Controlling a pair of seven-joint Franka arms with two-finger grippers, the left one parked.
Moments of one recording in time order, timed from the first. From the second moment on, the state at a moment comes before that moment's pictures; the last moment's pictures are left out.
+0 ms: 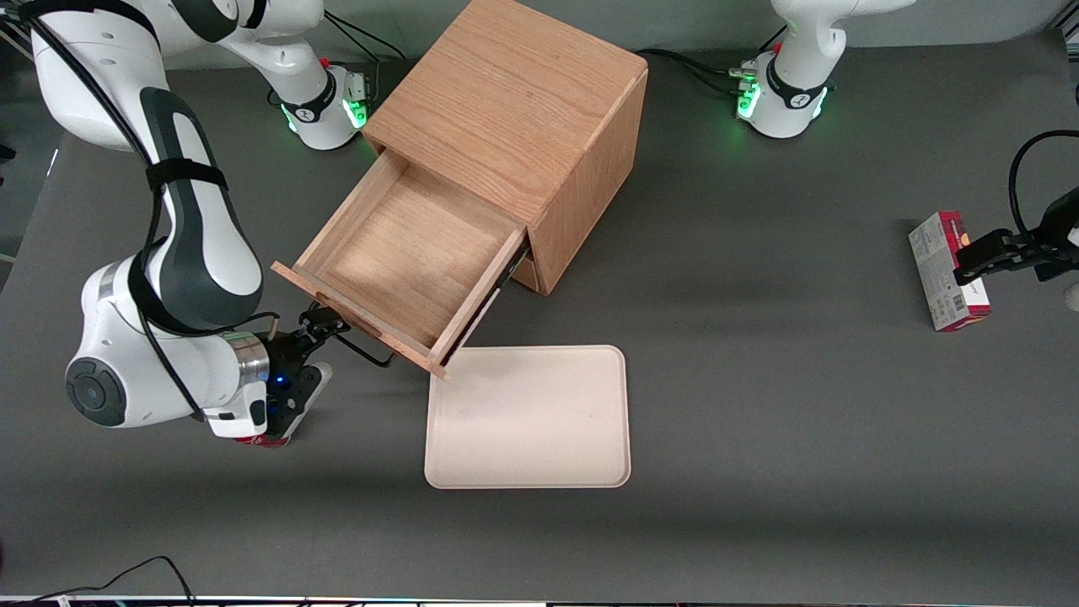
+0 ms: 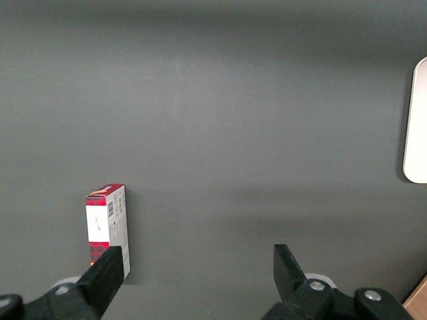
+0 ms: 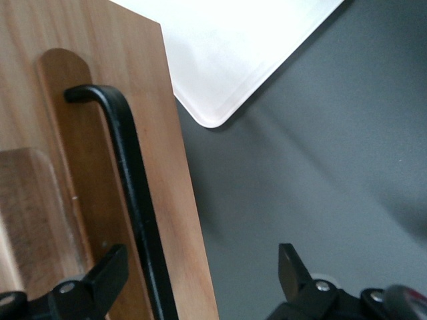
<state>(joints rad) 0.06 0.64 0.15 -1.23 0.20 1.53 -0.63</state>
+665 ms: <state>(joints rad) 0.06 0.65 0.15 -1.27 0.24 1.55 -0.57</state>
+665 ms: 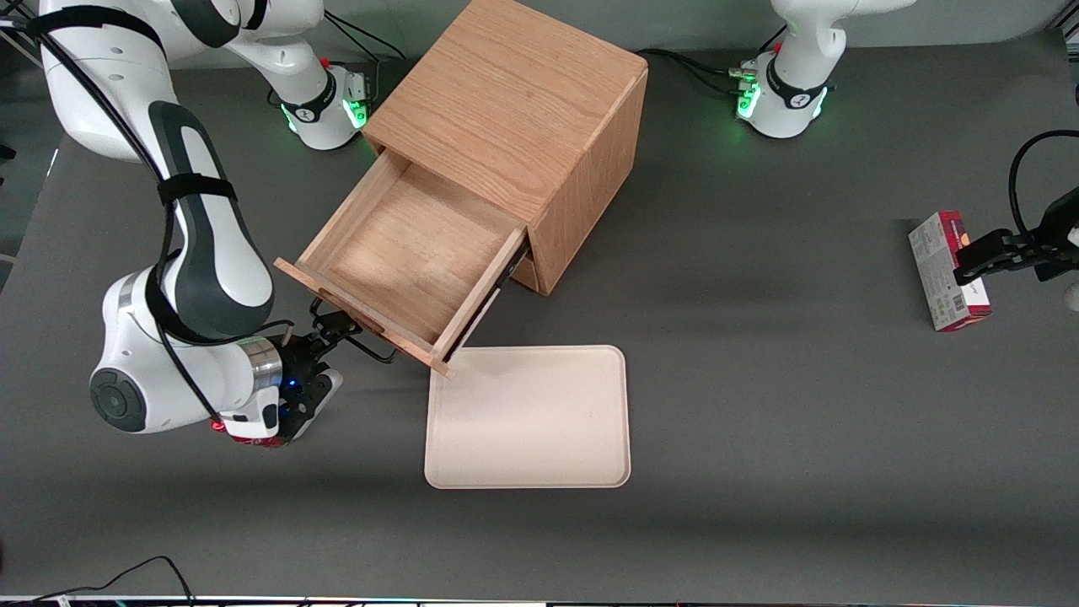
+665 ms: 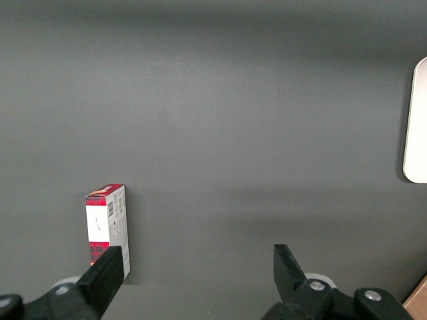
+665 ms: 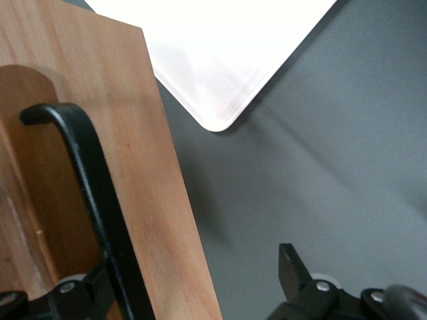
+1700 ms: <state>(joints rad) 0.07 0.43 0.21 -1.59 0.30 1.61 -0.44</state>
